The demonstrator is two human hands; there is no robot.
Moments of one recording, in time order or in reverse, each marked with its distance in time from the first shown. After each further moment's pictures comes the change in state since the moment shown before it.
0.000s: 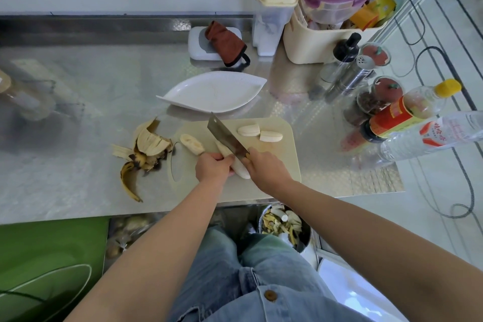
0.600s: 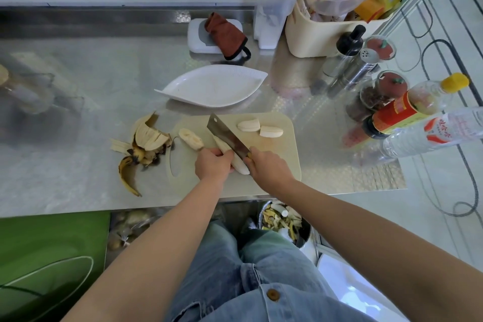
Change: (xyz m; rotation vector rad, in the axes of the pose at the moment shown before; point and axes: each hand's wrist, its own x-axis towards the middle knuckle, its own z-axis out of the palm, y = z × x) left_hand -0.004 -0.001 0.003 0.061 0.042 0.045; right_hand -0.003 0.010 0.007 -0.068 0.005 -0.002
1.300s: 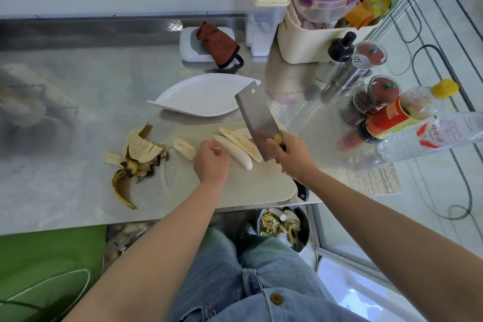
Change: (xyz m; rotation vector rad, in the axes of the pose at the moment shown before) left_hand 0.007 0.019 0.008 0.131 0.067 0.181; right_hand 0.010 0.049 -0.045 0.479 0.197 0.102
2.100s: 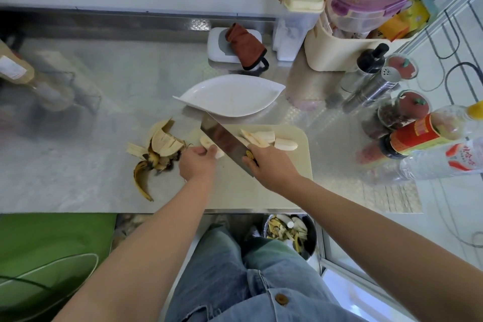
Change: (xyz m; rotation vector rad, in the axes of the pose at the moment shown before) left_hand 0.032 -0.024 -0.046 -0.027 0.218 -0.259; right_hand 0.000 -0.063 0.049 -0.491 -0.225 -0.303
